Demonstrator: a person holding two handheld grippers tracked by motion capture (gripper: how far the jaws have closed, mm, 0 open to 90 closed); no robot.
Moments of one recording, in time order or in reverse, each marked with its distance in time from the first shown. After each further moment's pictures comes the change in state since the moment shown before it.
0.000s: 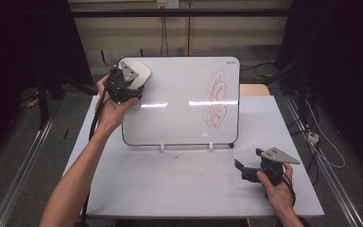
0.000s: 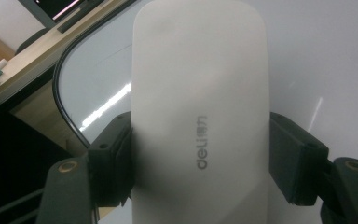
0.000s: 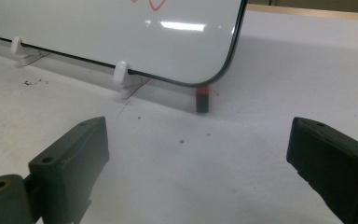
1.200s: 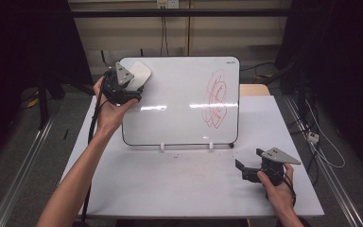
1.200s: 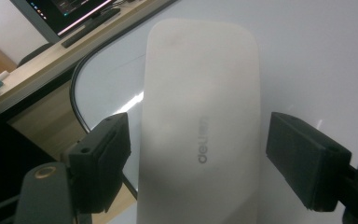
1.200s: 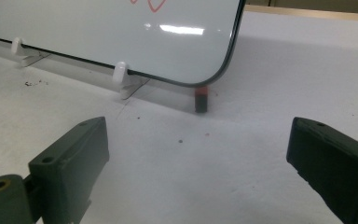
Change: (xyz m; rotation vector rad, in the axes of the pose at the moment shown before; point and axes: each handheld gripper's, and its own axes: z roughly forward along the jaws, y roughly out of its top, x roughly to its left) left arm 0.001 -0.007 -0.008 -0.071 0.006 -0.019; right arm 0.000 0.000 -0.001 -0.004 -0.003 0.004
